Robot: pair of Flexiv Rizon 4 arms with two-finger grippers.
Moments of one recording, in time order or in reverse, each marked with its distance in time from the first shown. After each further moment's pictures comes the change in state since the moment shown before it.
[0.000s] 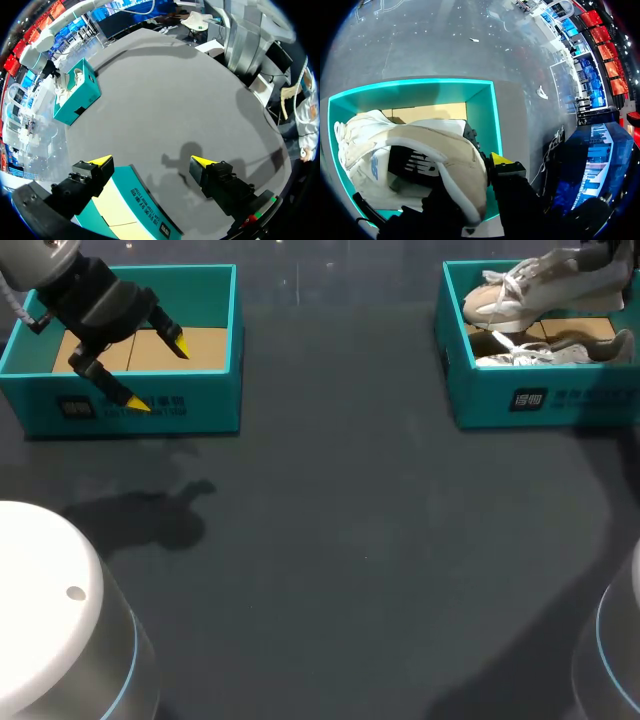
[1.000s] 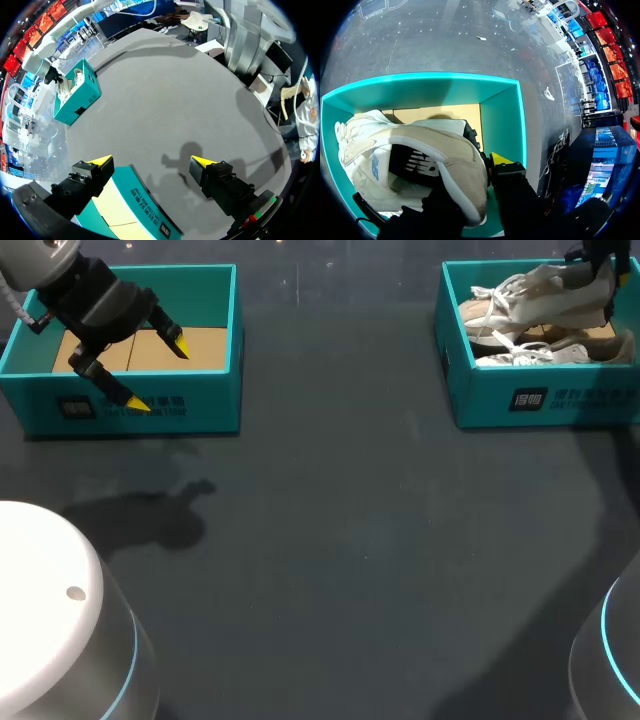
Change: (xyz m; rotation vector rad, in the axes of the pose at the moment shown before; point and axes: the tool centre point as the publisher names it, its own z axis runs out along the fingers) left arm 0.000 0.000 0.000 0.000 0.000 0.000; right arm 0.033 0.008 0.036 0.012 0.039 -0.028
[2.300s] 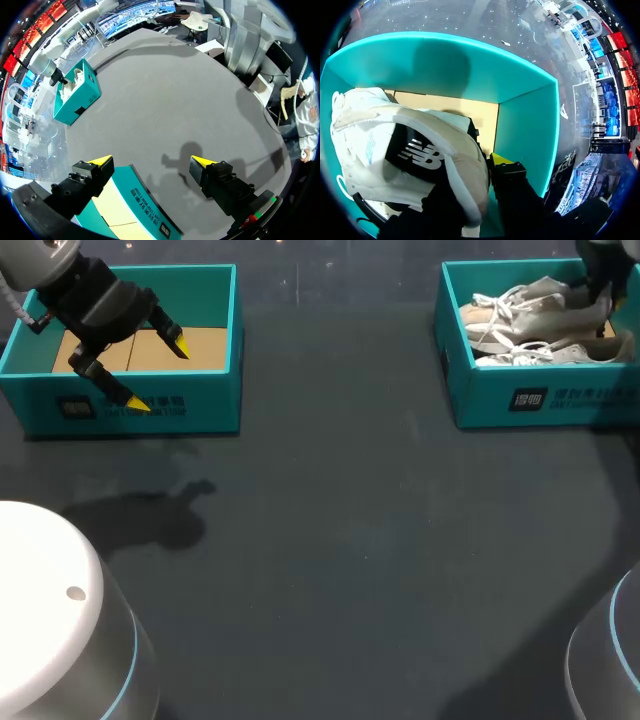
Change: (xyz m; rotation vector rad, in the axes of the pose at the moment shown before) left arm 0.000 0.000 0.000 0.000 0.000 0.000; right arm 0.011 -0.006 0.049 -0.053 0.108 -0.183
